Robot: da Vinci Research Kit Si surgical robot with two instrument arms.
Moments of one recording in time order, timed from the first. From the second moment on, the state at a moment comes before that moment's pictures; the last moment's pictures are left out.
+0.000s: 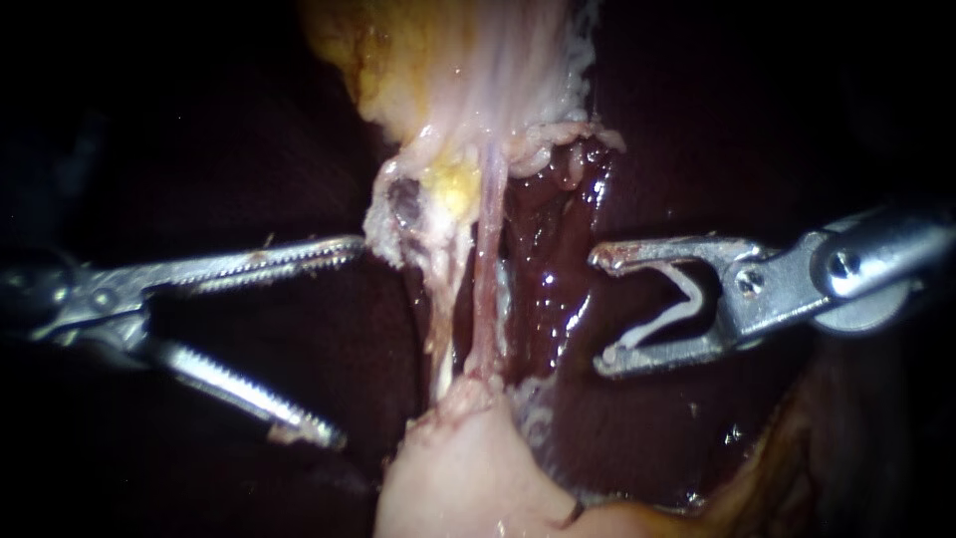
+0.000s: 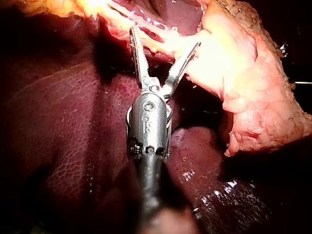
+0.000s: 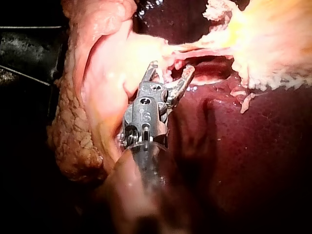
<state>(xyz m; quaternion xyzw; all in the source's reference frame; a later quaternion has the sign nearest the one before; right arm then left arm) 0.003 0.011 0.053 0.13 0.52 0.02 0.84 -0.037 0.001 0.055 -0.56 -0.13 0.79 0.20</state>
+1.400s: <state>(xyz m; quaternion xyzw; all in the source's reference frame) 0.003 0.011 0.053 0.13 0.52 0.02 0.84 -0.035 0.008 0.058 -0.47 -0.14 0.77 0.40</state>
